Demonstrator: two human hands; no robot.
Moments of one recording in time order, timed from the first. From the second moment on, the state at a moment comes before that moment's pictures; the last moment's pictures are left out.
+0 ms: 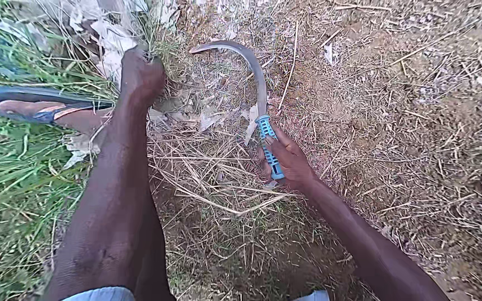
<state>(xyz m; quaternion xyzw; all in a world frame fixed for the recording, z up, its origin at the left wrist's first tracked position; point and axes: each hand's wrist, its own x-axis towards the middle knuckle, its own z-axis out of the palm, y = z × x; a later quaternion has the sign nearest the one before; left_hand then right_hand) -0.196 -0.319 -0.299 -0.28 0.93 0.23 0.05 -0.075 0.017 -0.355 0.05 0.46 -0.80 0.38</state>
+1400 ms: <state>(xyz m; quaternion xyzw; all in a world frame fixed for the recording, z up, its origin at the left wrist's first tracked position) 0.027 -0.195 -0.279 -0.15 0.92 0.07 0.35 0.013 0.213 -0.258 0.07 0.62 -0.69 0.36</state>
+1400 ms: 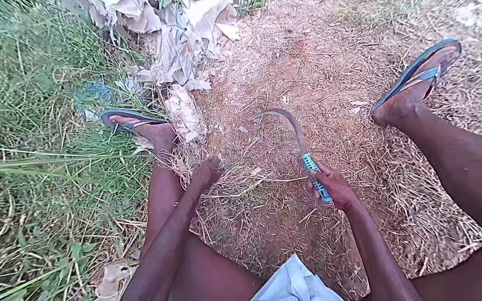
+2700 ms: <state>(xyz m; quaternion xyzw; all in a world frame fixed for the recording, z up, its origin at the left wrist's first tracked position) -0.011 -0.200 -0.322 -0.21 0.96 0.12 0.12 0.035 0.160 -0.303 0.10 0.54 -0.74 0.39</state>
